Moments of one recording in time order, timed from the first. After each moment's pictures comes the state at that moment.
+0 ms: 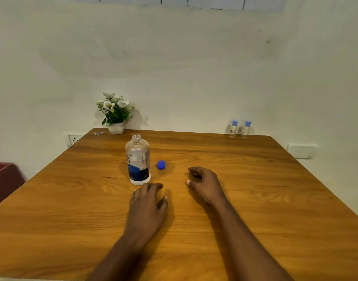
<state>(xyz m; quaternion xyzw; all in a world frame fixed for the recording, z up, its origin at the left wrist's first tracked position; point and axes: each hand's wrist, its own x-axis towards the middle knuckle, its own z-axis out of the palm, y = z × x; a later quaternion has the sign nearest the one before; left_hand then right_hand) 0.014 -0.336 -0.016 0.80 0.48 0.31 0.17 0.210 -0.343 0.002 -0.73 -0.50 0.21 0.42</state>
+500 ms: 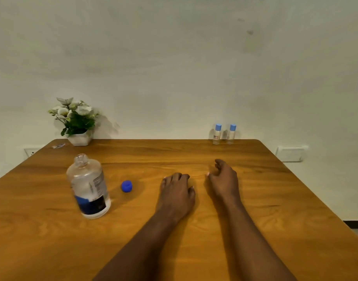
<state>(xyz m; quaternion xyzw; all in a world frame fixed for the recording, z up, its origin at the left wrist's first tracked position) 0.201 -0.275 -0.006 0.87 0.42 0.20 0.13 0.347 -0.310 -0.002 -0.80 -0.37 0.08 0.46</state>
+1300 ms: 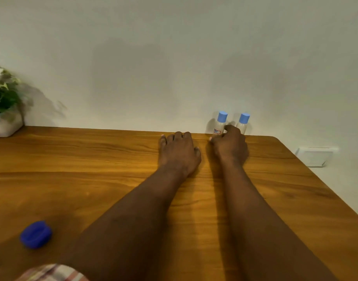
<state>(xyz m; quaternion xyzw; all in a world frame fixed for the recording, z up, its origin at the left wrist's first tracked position) 0.359 -0.116 -0.011 0.87 0.44 0.20 0.08 0.482 -0.148 -0.010 -0.86 -0.28 -0.04 0.42</state>
